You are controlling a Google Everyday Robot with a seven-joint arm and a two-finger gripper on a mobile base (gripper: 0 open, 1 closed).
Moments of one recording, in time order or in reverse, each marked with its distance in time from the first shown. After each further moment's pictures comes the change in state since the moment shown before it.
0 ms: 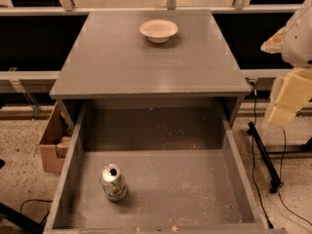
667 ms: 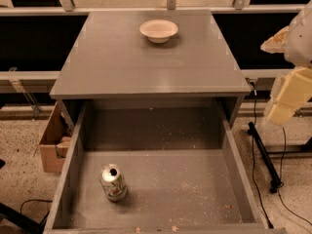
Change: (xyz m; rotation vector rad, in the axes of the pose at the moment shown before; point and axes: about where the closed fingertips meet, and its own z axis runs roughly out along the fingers) arm -0.001 -0.004 0.001 0.001 -0.061 0.013
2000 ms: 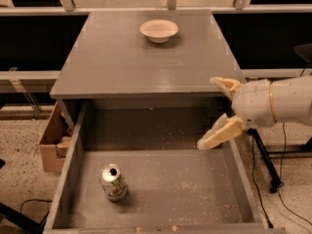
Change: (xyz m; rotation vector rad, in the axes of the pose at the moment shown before) arm -0.064 0.005 0.135 0.006 -0.719 0.033
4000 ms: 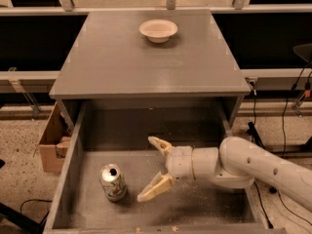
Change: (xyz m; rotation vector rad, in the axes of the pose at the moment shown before) arm 0.067 0.124 0.196 -0.215 -0.288 0.109
